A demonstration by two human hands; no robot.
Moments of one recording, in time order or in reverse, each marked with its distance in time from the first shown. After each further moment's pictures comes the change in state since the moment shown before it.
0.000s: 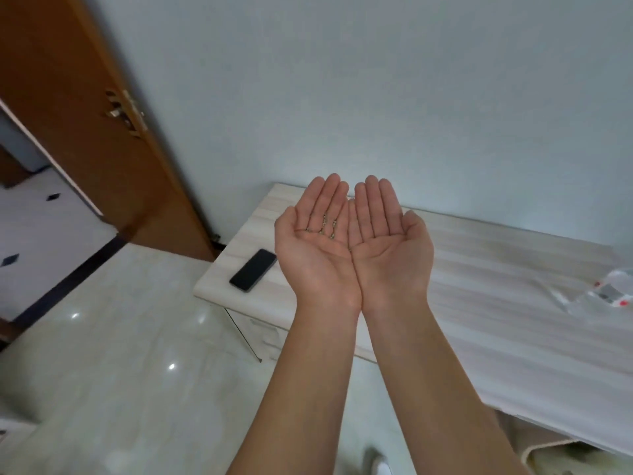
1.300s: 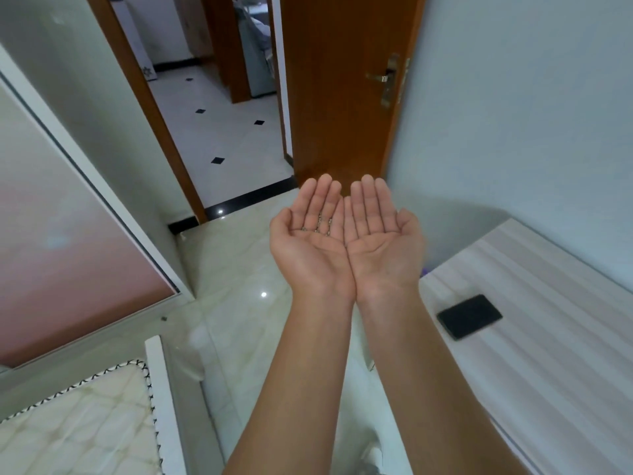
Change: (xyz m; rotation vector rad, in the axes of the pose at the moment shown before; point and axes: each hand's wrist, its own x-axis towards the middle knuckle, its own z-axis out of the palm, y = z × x) left_hand 0.102 0.410 -0.193 -0.242 0.318 0.550; right_hand 0.025 0.474 0.094 -0.214 -0.068 0.557
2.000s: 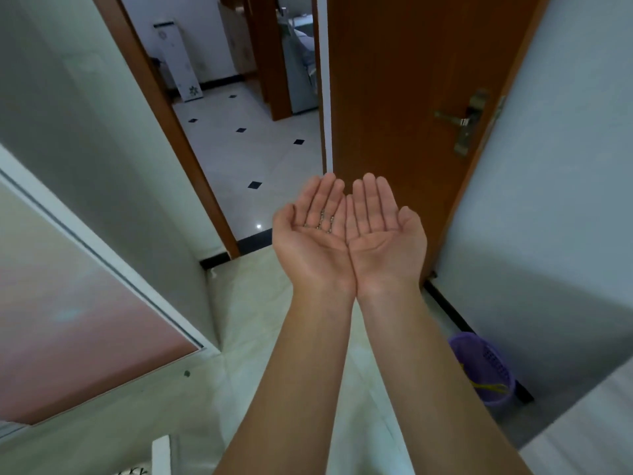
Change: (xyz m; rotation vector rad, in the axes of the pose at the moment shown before) left_hand 0.327 0.034 0.097 0.079 0.002 0.133; right_hand 0.322 0.078 0.118 0.003 -0.054 0.088
